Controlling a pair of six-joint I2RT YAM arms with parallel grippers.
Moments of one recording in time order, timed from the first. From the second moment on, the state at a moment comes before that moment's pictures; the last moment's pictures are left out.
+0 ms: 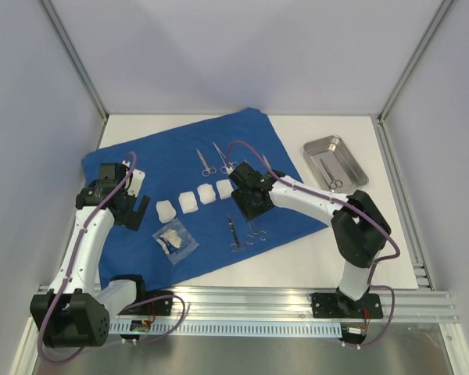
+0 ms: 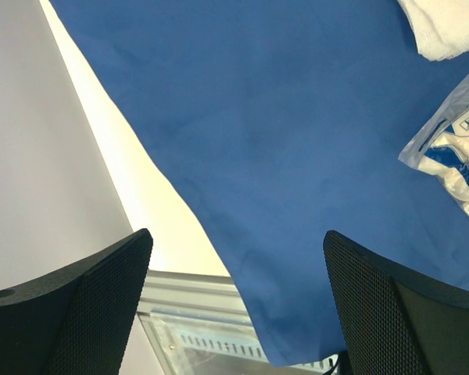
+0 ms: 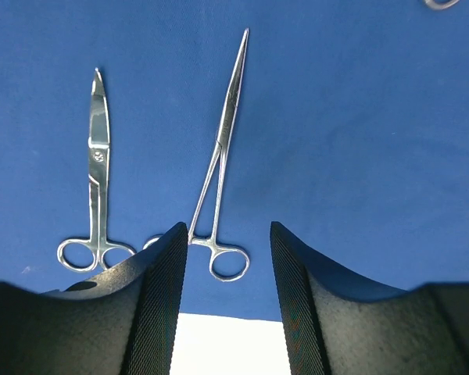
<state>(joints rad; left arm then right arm) 0.03 1.06 0.94 -1.01 -0.22 0.35 0.82 1.80 1.33 -0.72 0.15 0.26</state>
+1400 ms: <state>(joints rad) 0.03 1.05 0.90 -1.01 -0.20 0.35 0.84 1.92 1.33 -0.68 0.11 0.27</state>
